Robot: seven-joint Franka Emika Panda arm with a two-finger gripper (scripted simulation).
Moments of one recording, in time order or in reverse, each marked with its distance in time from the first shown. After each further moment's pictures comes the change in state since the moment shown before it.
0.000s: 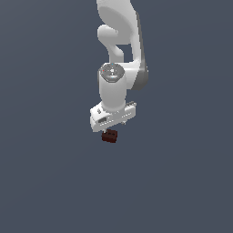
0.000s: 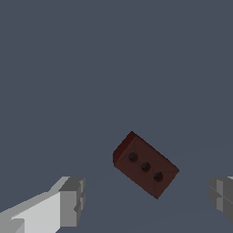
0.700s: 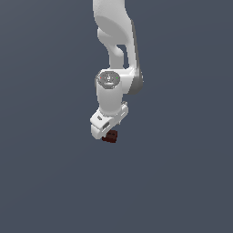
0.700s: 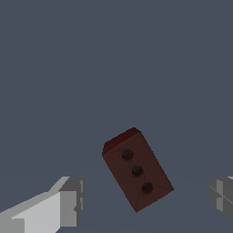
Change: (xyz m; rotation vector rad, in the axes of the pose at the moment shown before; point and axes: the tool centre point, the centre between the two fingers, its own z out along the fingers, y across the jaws) arm -0.009 0.010 0.027 -0.010 0.000 -0.374
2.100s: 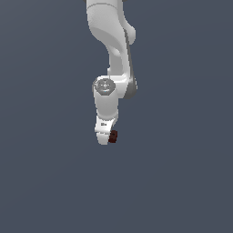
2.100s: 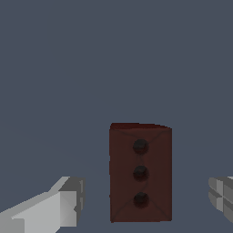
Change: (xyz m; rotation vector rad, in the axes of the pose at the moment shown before) arm -0.015 0.003 0.035 -0.010 0.010 -0.525
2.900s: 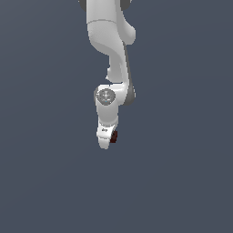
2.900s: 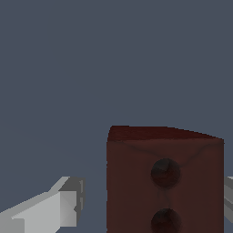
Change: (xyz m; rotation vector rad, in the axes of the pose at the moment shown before) arm 0.000 -0.001 0.044 0.001 0.000 -0.005
